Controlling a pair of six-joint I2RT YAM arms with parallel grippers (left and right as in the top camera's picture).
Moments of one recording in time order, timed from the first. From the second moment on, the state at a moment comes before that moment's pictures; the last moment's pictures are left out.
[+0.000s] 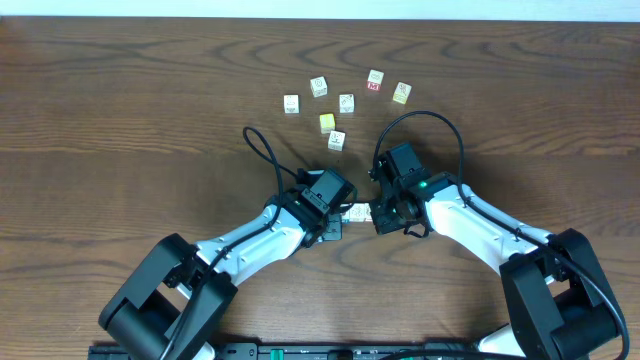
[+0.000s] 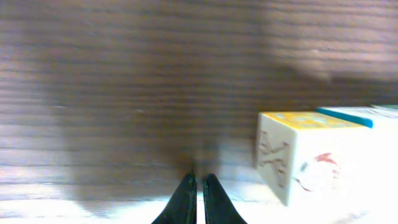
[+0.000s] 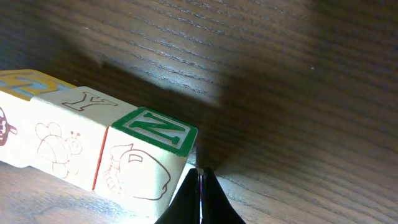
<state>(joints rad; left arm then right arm) -0.73 1.71 0.86 -0.41 -0.02 -0.74 0.48 1.69 0.88 -0.52 -0.11 0.20</state>
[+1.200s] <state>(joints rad) -0.64 1.71 0.86 -0.34 0.32 -0.74 0.48 1.69 0.88 -0.53 -0.11 0.20</state>
